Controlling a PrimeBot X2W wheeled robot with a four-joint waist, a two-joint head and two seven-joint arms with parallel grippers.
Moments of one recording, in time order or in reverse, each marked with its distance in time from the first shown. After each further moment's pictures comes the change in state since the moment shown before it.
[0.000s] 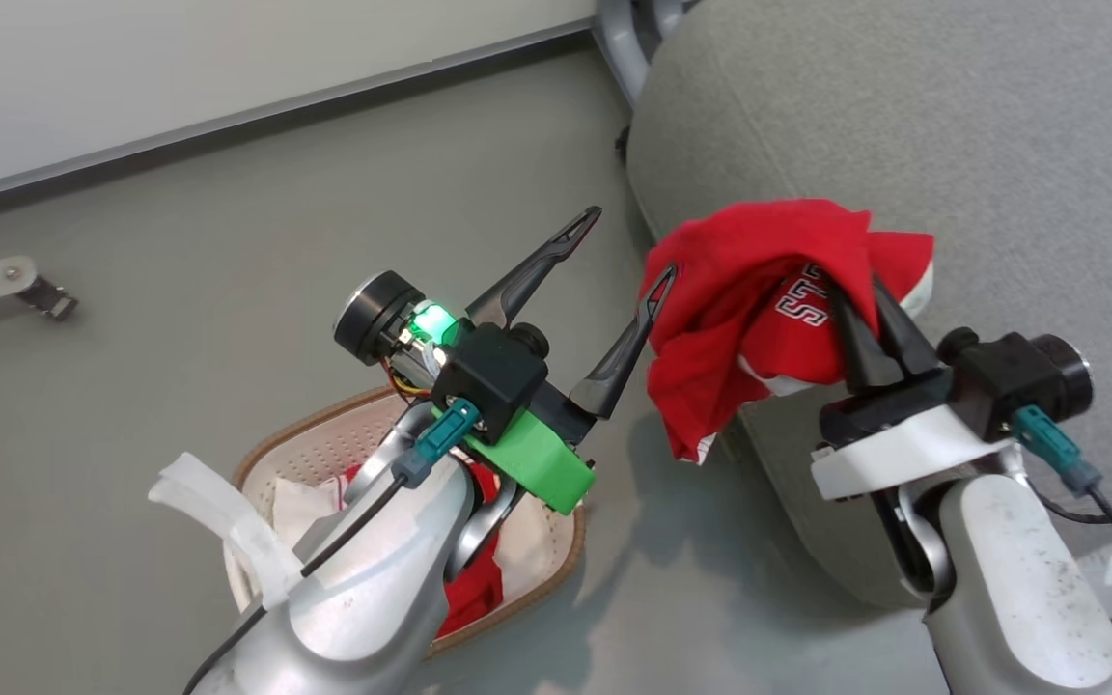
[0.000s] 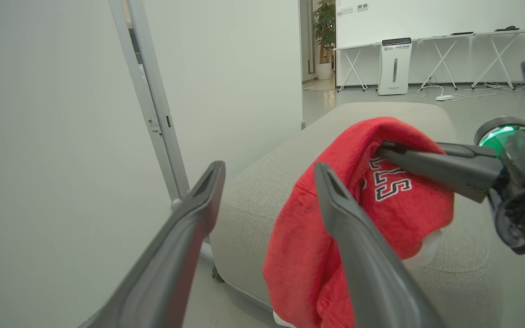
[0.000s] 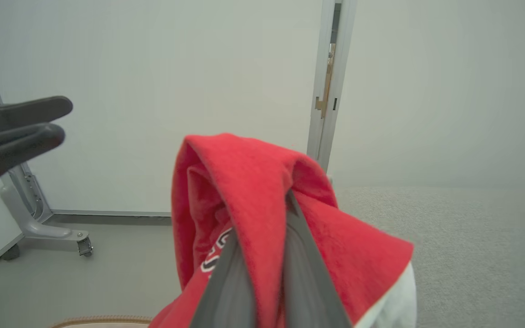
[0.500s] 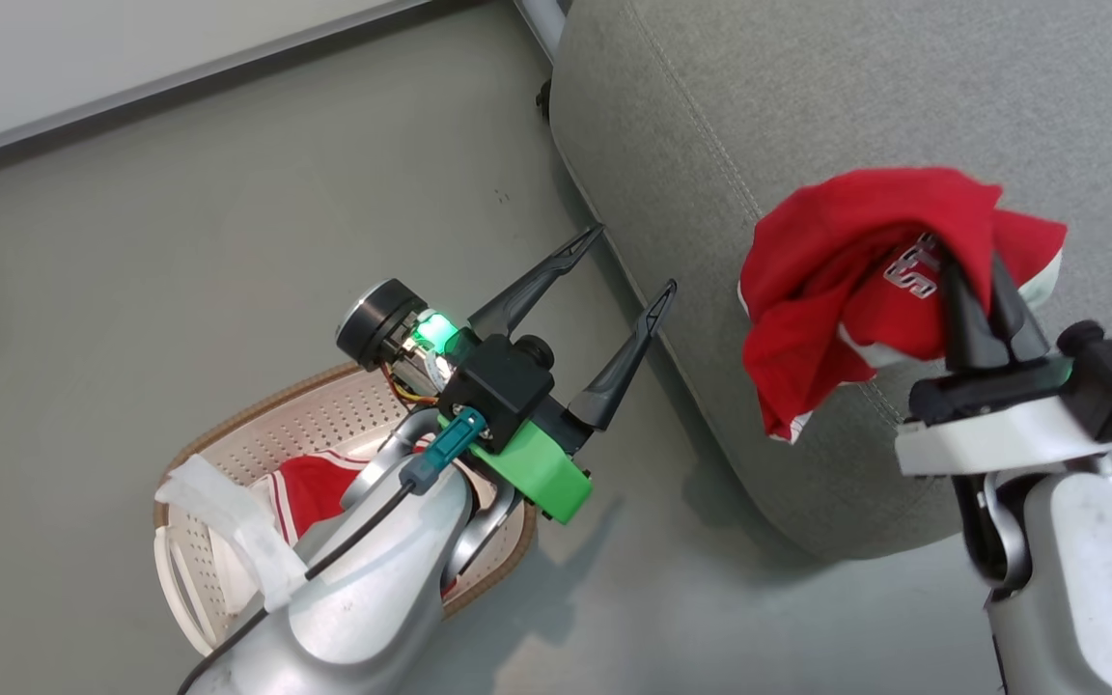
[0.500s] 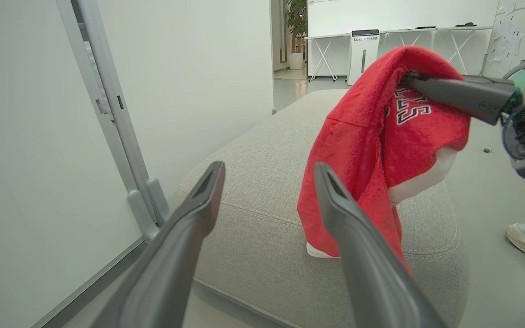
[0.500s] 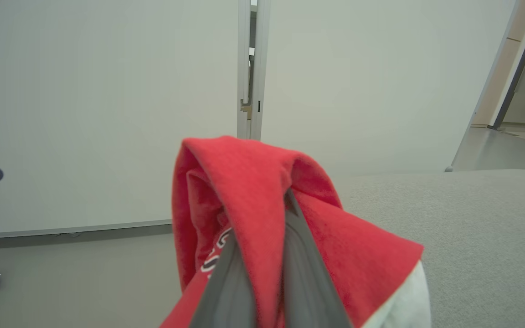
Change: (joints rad) left arm 0.000 0.014 -0.025 0.018 0.016 -0.004 0.000; right arm 0.045 0.000 -0.156 -0.104 -0.005 0.000 0.000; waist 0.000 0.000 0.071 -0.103
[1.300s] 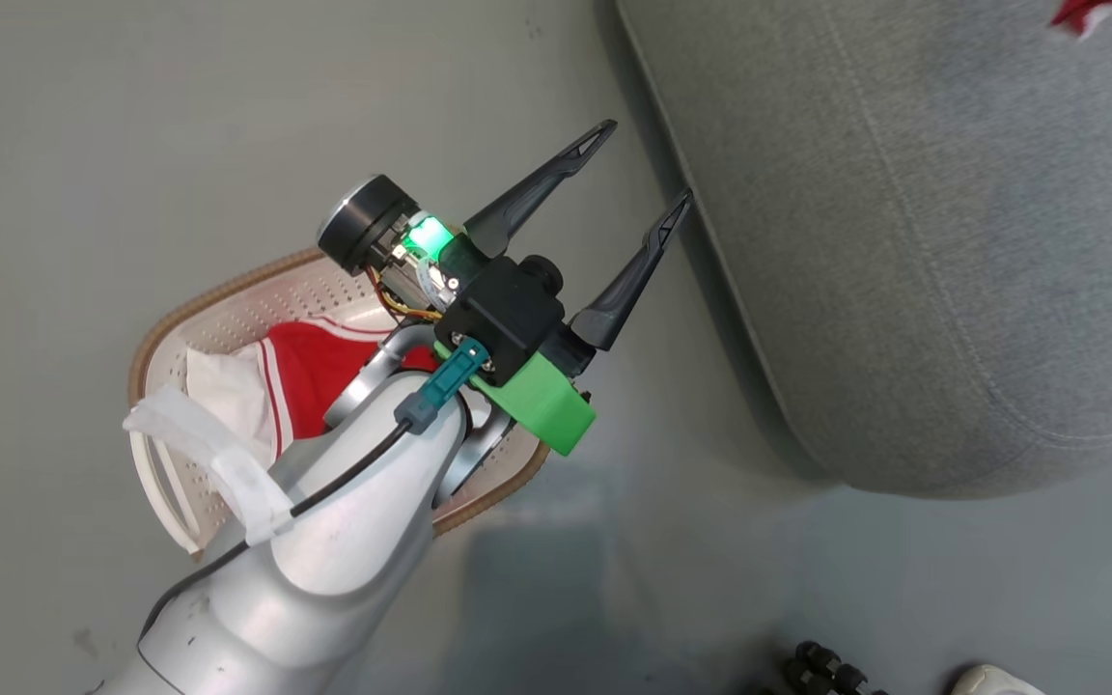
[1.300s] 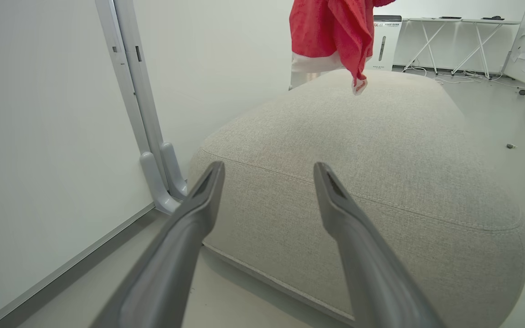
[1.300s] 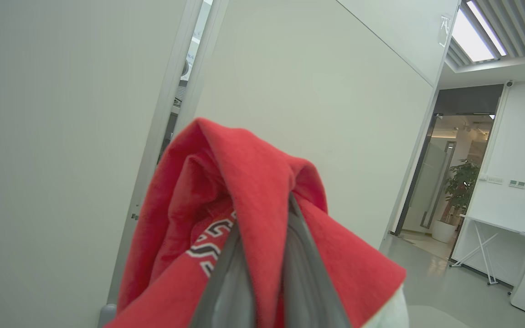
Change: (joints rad) left arm -0.148 0.023 -0.019 -0.013 0.019 -0.001 0.000; right arm -0.620 -0.216 -0.306 0.079 -0.070 0.000 0.000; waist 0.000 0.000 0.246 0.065
